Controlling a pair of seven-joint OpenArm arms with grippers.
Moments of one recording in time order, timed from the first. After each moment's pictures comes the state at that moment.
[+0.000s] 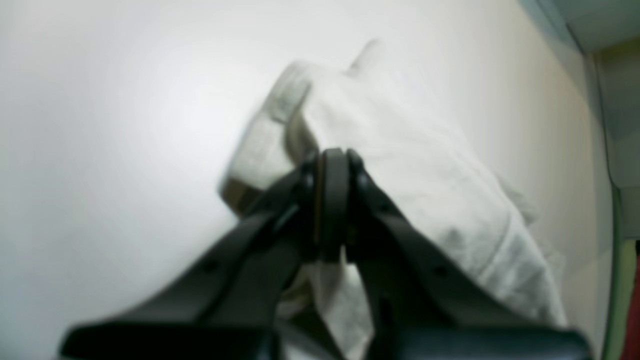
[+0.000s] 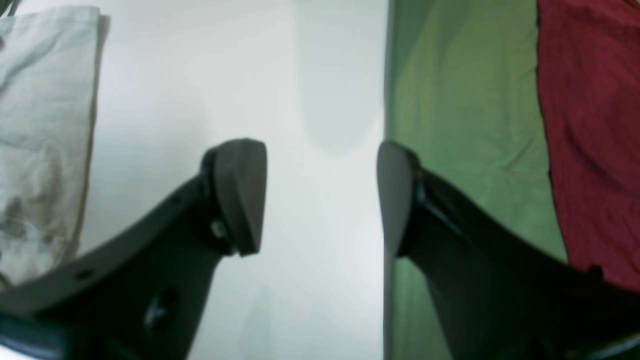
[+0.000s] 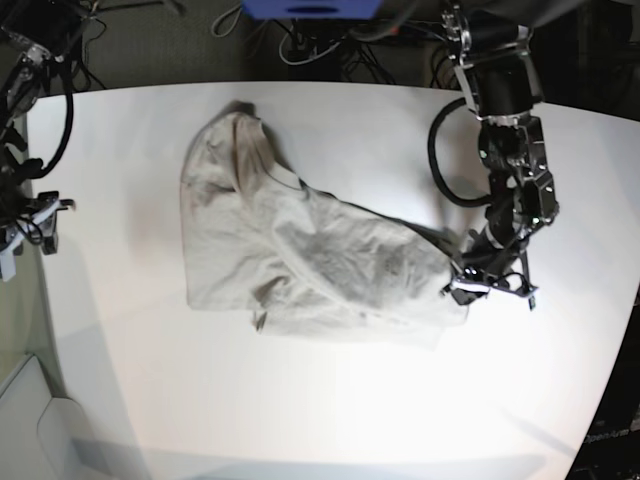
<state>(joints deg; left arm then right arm) -10.4 -2.7 -18.2 73.7 -32.1 -7.3 35.1 -4.2 17.1 36.8 106.0 17.6 32.1 -59.1</state>
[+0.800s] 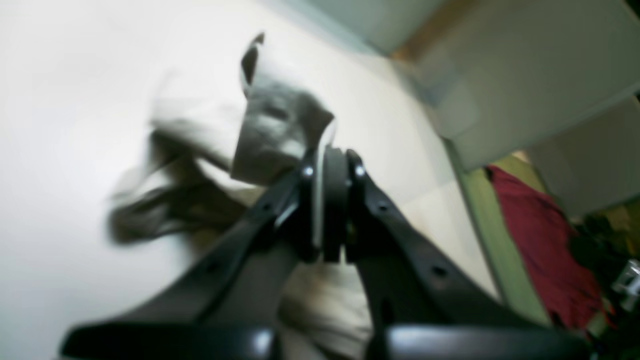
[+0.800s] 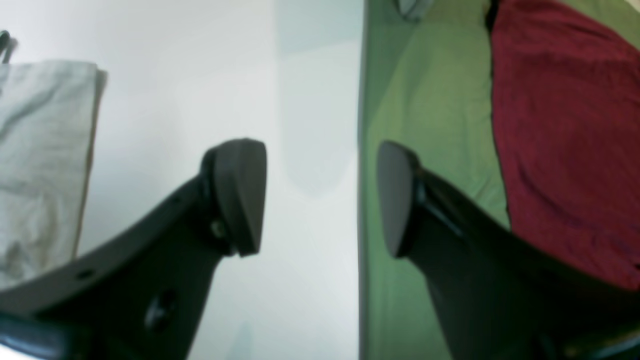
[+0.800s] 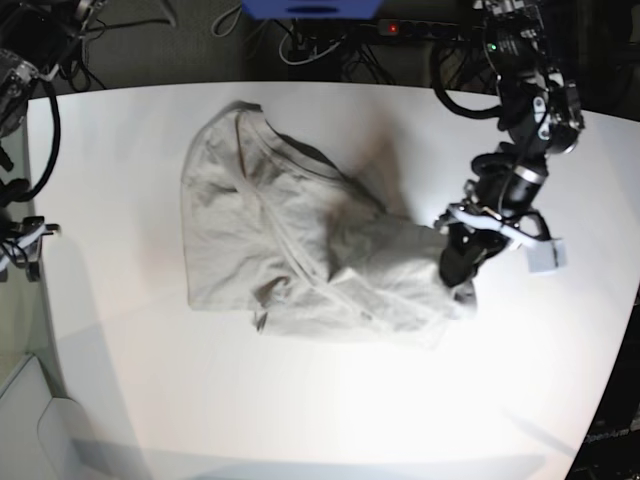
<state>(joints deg) 13.5 -3.4 -14.6 115.4 -46.4 -7.7 39.7 -0.1 19.3 37.0 106.0 17.6 32.1 -58.9</state>
